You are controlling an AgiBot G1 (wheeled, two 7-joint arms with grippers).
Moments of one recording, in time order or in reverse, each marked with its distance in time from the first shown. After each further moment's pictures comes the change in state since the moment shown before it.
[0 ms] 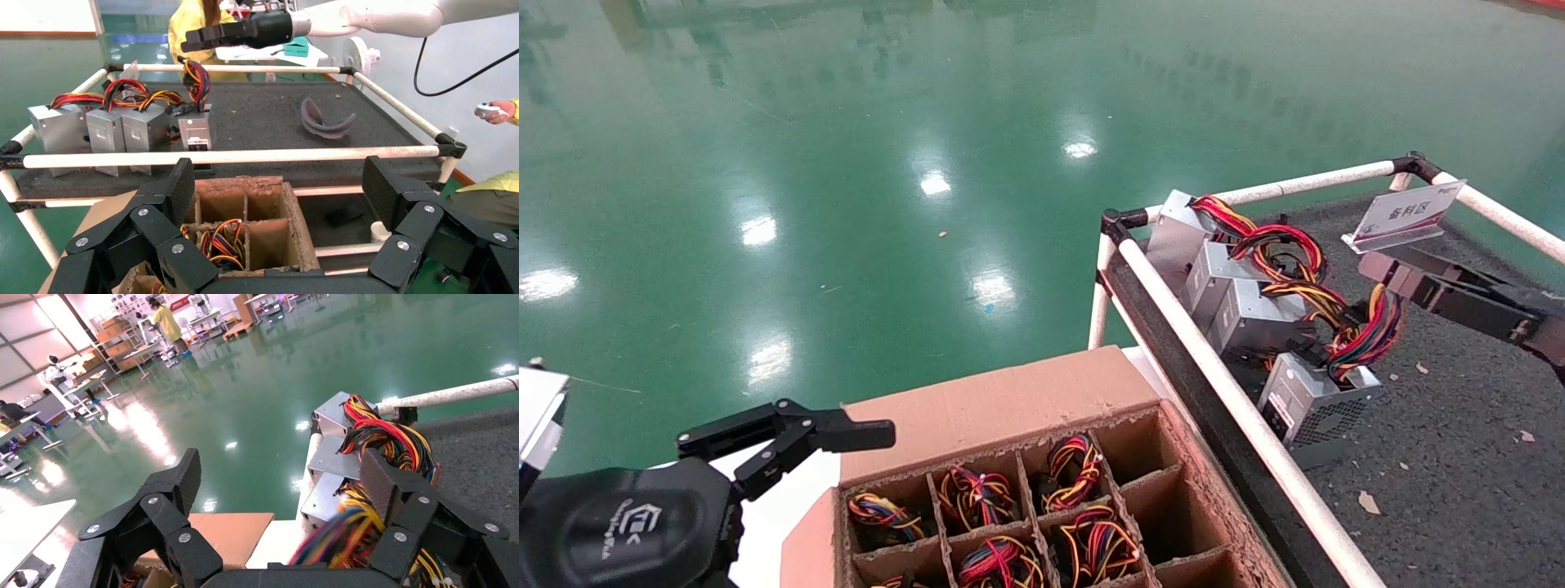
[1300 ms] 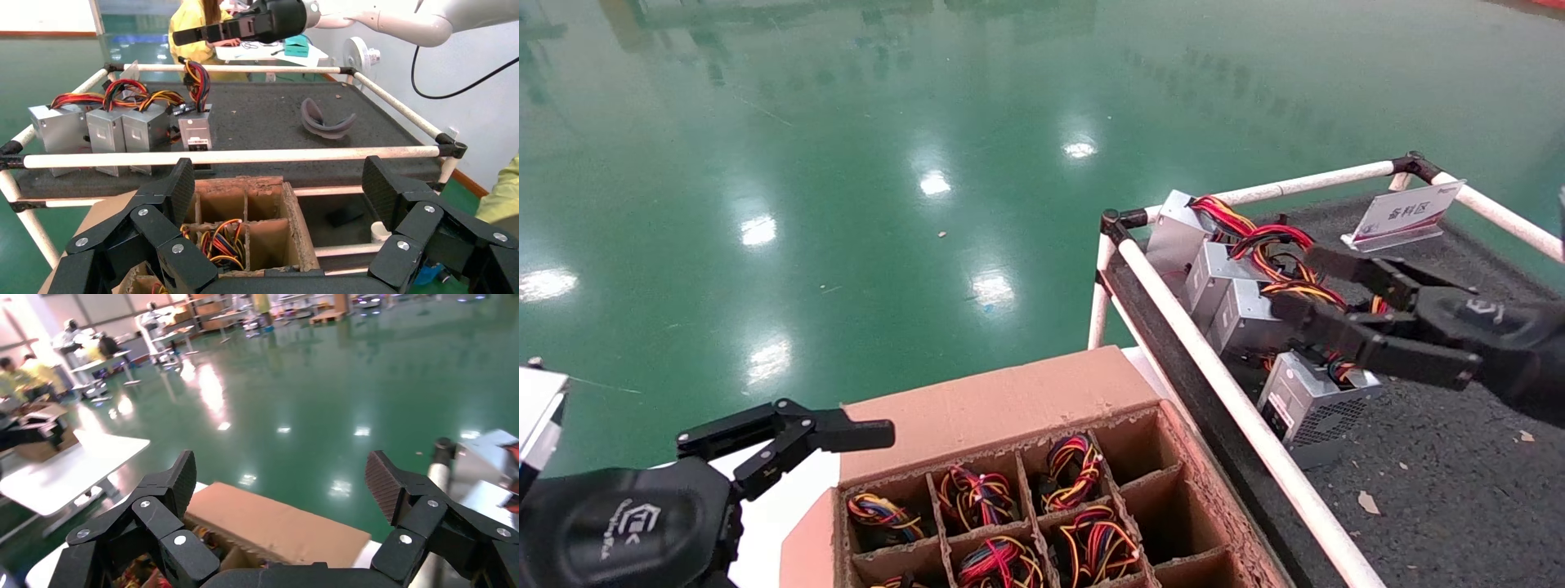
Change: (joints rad) left arm 0.000 0.000 0.000 0.000 0.000 0.000 0.000; right arm -0.147 0.020 -0.006 0.446 0.075 -0.029 0.036
